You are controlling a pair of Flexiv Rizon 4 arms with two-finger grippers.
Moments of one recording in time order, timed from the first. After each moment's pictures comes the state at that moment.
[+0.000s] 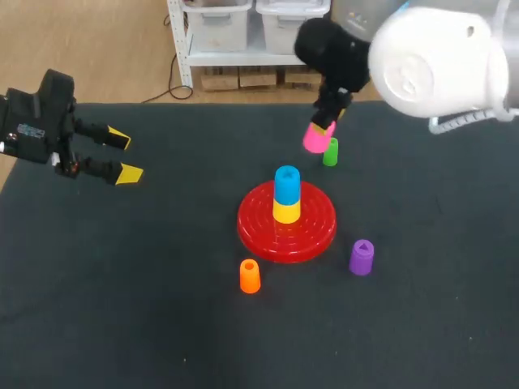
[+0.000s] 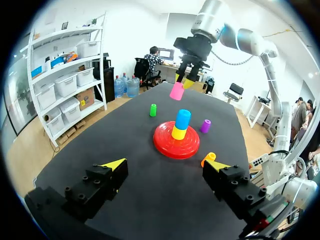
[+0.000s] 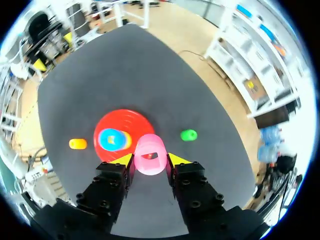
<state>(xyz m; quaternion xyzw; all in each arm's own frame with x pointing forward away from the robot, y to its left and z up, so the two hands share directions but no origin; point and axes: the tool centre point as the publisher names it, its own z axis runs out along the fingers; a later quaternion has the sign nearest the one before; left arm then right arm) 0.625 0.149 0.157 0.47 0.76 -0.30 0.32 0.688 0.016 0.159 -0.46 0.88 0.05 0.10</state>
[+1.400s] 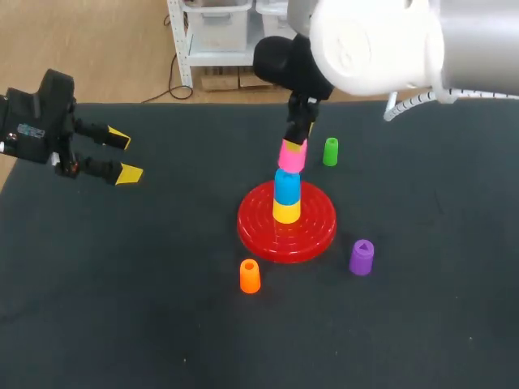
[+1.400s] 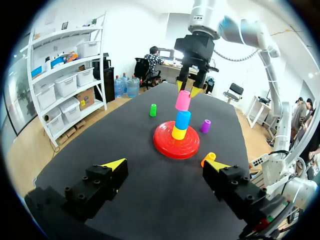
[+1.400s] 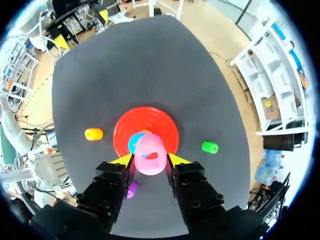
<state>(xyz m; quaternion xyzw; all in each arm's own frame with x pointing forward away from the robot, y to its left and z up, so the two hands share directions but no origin) 0.625 0.149 0.157 0.47 0.76 -0.30 0.32 0.661 0.048 0.150 -0.55 0.84 0.05 0.03</state>
